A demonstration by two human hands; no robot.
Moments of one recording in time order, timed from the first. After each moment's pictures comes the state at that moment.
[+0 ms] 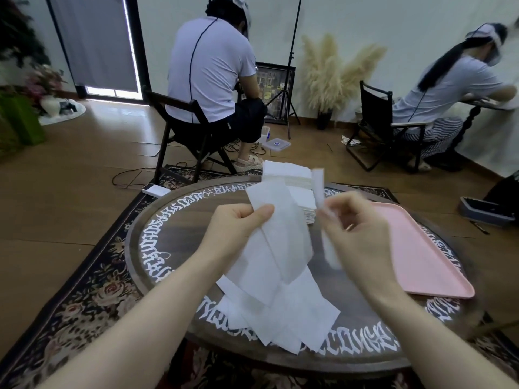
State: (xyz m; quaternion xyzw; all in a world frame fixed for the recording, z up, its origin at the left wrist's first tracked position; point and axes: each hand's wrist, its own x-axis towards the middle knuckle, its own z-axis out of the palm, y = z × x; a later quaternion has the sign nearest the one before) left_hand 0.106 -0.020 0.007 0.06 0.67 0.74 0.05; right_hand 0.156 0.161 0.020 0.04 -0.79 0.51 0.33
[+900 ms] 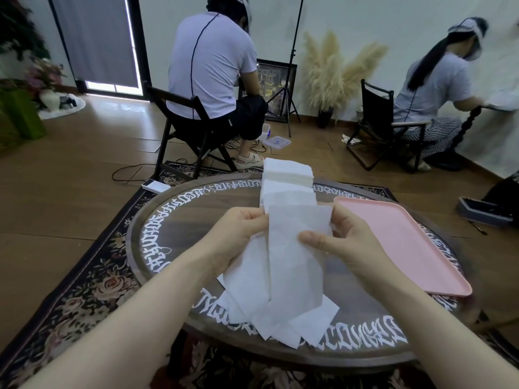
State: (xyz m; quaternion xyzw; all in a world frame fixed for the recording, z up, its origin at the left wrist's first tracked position) left_hand 0.112 -0.023 0.006 0.12 0.61 0.76 0.20; right_hand 0.163 0.168 0.021 0.08 -0.66 0.75 0.01
